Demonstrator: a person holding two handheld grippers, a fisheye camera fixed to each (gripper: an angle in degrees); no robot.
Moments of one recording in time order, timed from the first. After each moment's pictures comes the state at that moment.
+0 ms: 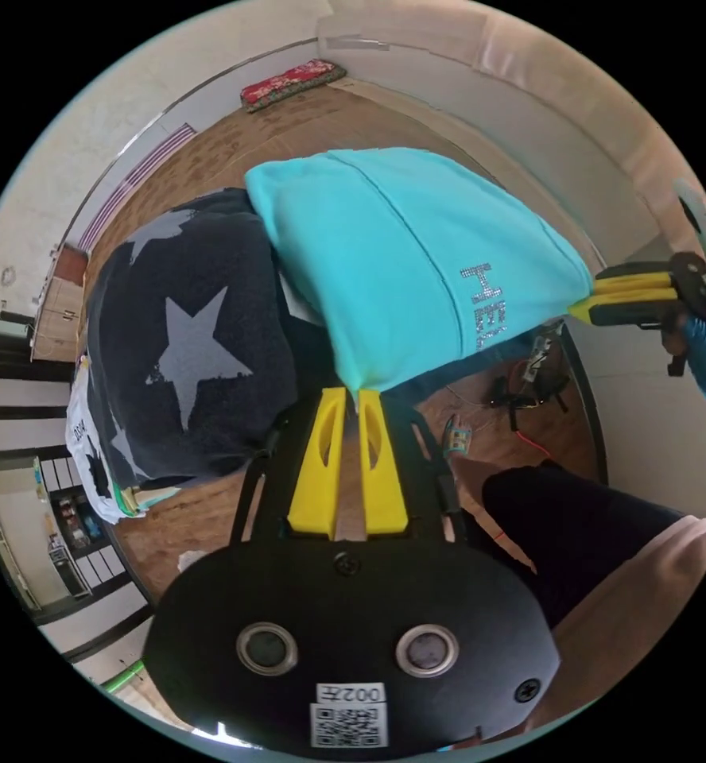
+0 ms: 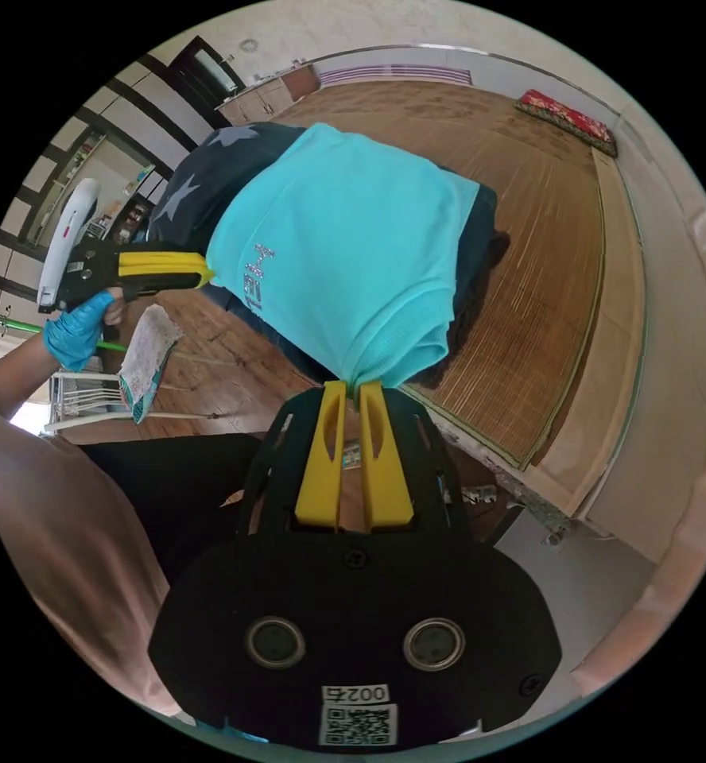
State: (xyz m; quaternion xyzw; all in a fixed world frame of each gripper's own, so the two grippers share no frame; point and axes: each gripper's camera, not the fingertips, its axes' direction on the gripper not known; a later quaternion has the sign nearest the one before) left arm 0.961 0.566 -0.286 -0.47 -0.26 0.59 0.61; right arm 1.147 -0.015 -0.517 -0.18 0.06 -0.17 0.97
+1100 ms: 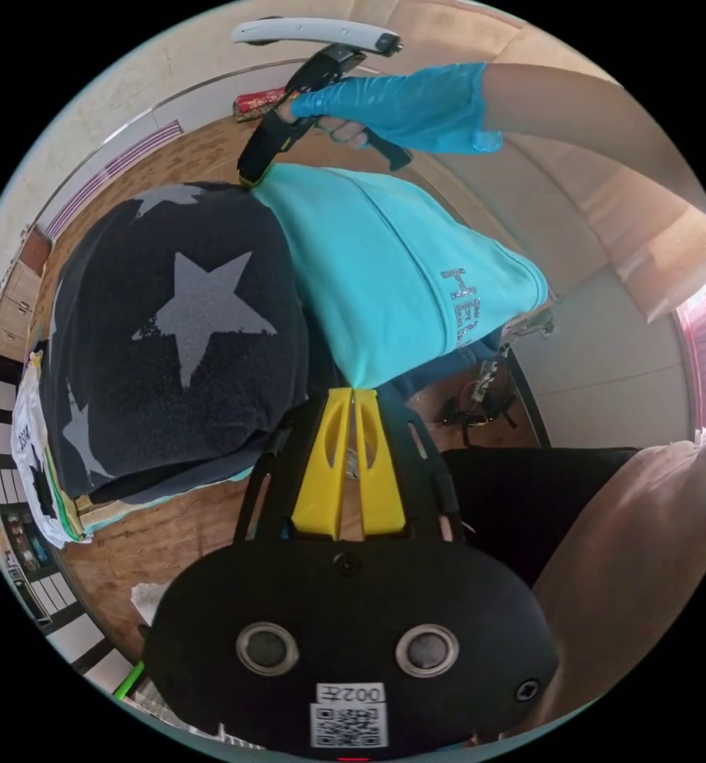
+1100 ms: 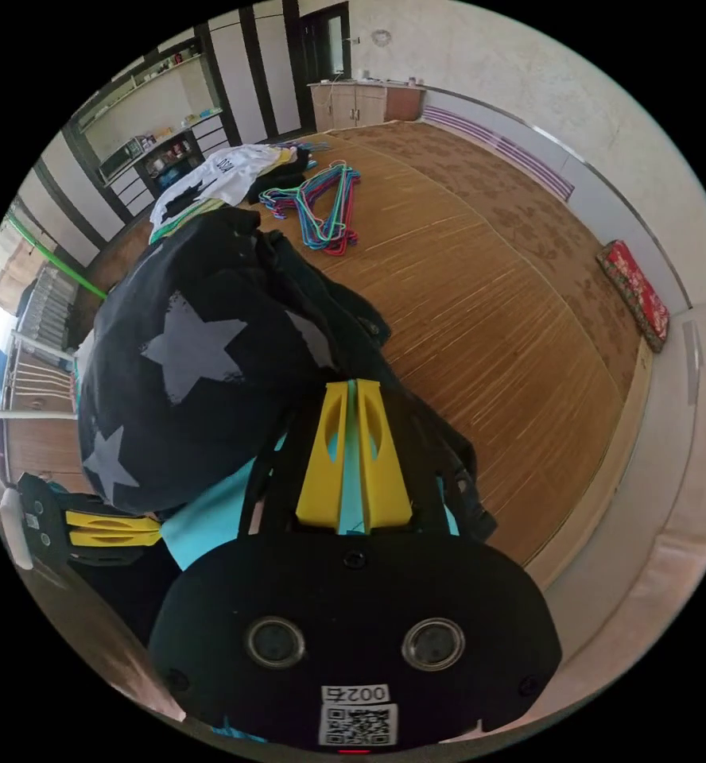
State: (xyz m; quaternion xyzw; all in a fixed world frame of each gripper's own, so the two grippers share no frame) left arm 0.891 0.517 -0.309 -0.48 -0.16 0.55 0.66; right arm 1.002 -0.309 -0.381 -0.13 0.11 -0.35 0.92
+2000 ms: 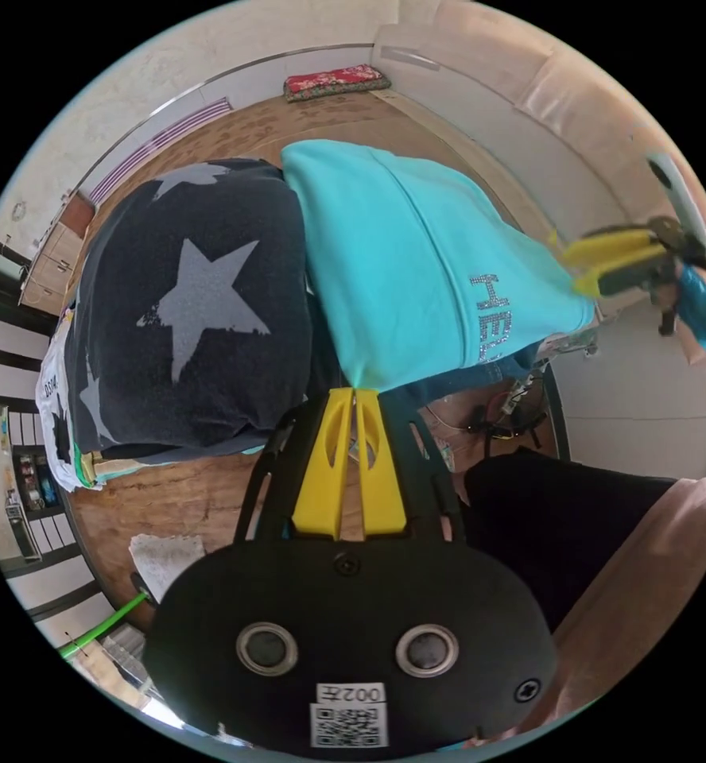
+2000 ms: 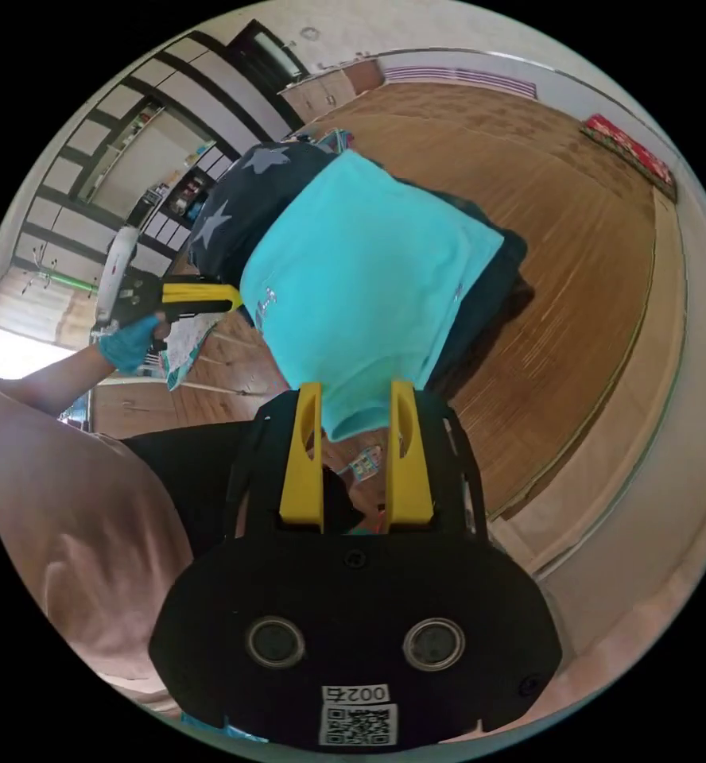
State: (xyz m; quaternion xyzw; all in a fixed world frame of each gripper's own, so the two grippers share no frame) left arm 0.826 0.517 -0.325 -0.44 -0.26 0.53 0.68; right arm 1.135 -0.170 -0.550 -0.22 -0.02 -0.22 0.95
